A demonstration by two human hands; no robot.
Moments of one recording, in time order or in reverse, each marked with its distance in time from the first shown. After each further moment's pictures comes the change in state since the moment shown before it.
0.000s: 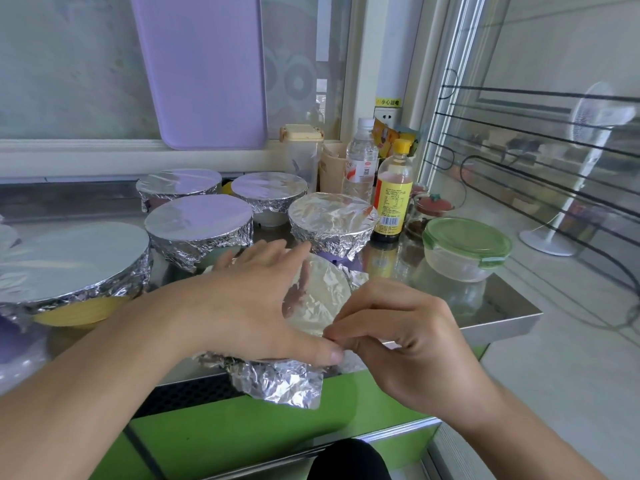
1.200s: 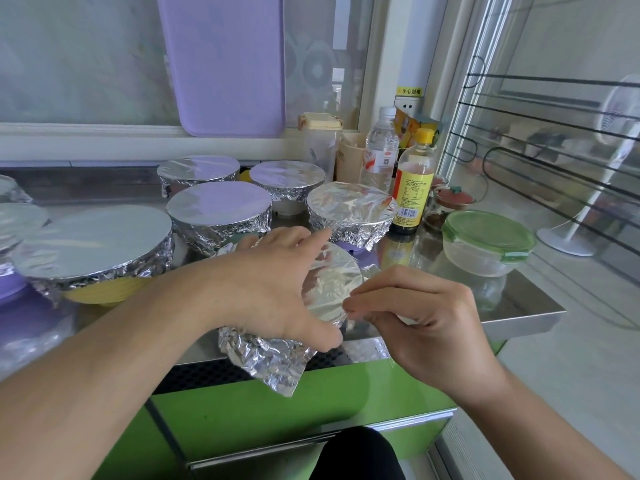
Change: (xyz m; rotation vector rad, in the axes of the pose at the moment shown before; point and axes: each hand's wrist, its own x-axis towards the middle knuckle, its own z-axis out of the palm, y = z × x) left_hand 0.000 -0.007 -0.001 0.026 0.040 0.059; right_hand 0.001 0.009 0.011 -0.046 0.112 -0.019
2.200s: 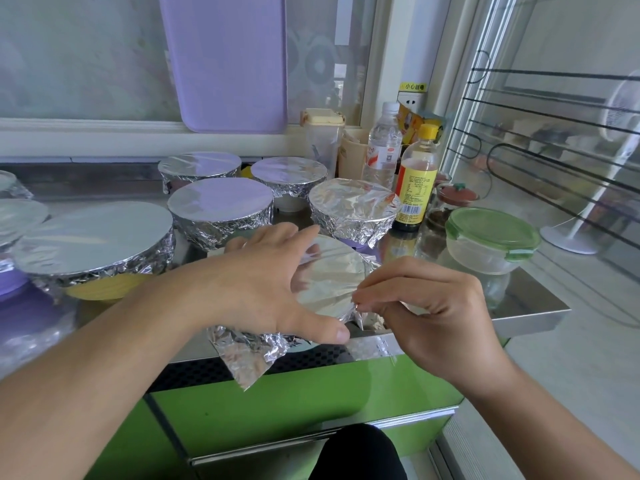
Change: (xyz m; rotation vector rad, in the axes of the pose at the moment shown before) left_hand -0.001 -0.017 0.007 -0.077 -0.006 -0.034; right_hand 0.002 0.006 -0.003 0.030 -0.005 0.055
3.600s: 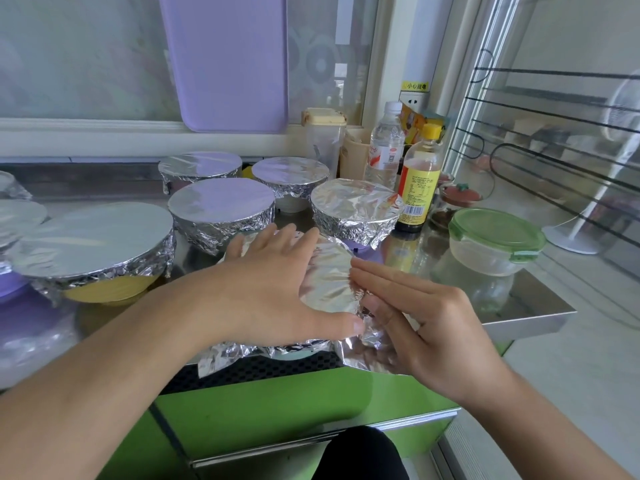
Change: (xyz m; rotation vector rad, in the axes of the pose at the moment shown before) left_hand 0.002 0.006 0.009 0.042 0.016 -0.074; right_hand -0.009 0.003 0.009 -0.032 -0.095 0.083
